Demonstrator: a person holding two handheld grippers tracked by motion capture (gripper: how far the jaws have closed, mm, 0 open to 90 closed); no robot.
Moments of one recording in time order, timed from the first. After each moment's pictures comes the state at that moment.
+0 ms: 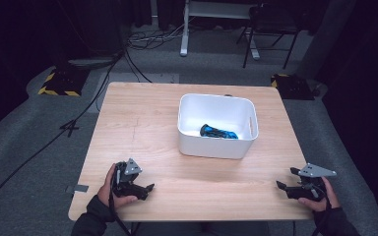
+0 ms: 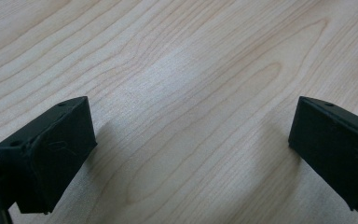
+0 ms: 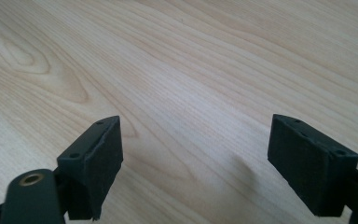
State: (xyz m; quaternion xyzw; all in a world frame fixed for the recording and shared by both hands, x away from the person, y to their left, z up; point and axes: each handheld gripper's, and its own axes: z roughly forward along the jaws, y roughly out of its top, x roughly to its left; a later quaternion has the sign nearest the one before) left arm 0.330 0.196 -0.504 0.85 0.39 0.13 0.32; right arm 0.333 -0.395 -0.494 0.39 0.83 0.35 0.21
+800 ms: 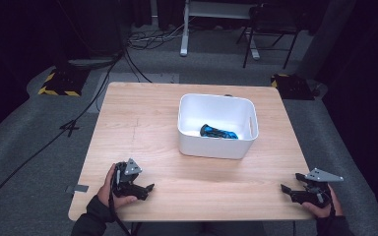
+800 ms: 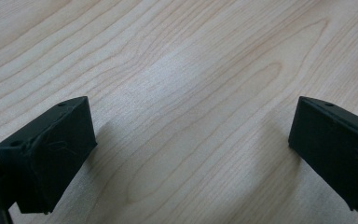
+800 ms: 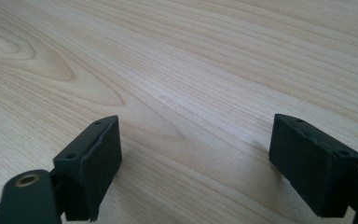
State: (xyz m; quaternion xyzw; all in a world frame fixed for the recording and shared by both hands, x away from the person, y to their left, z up) left arm 0.330 0.197 -0.504 0.85 0.38 0.14 0.32; right arm 0.322 -0.410 -0.504 0.43 0.80 0.36 0.20
